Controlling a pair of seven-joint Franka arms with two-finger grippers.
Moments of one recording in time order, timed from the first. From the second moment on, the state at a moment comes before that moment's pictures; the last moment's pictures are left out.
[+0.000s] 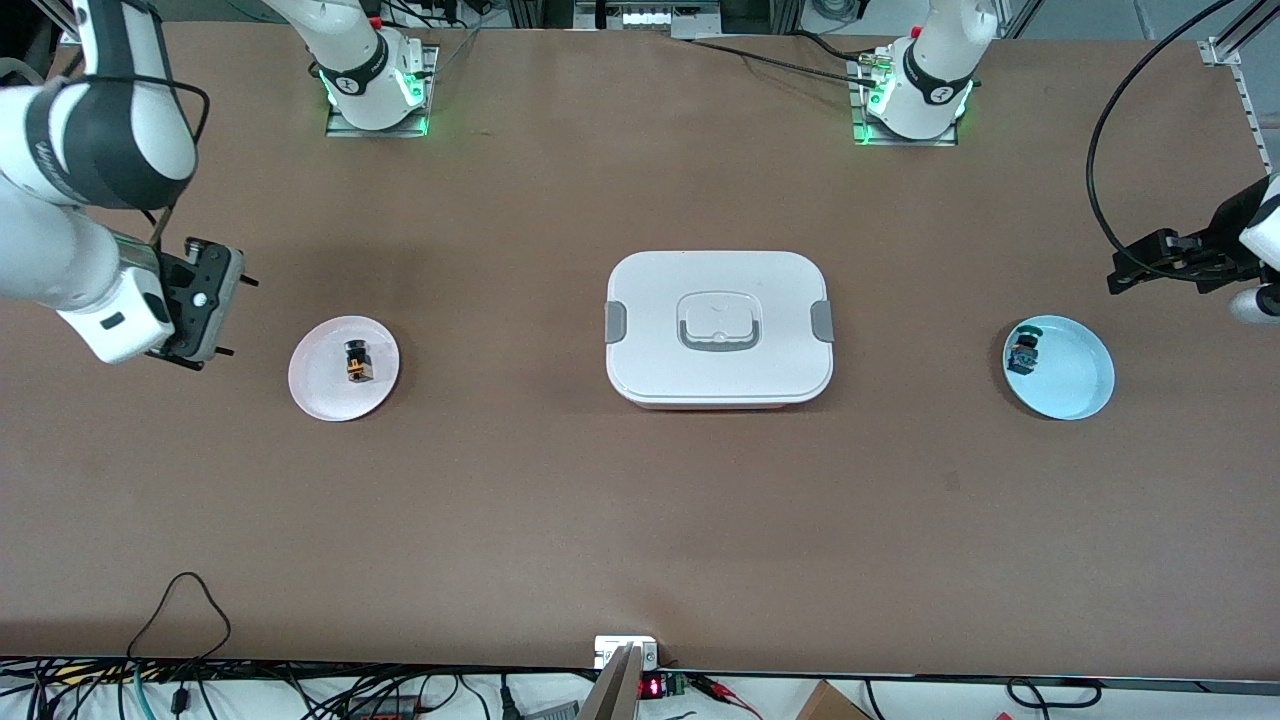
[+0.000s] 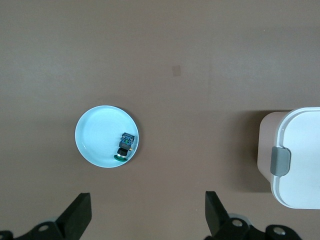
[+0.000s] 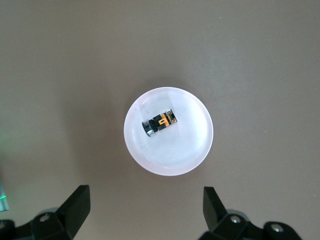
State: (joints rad) left arm -0.02 0.09 0.08 -1.54 -0.01 1.59 0.03; right arm 0.04 0.19 -0.02 -1.81 0.04 1.86 -1.35
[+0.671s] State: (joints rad) left arm -0.03 0.09 0.07 -1.54 -0.01 1.59 0.03; right arm 0.08 0.28 -0.02 -2.03 0.04 2.22 -1.64
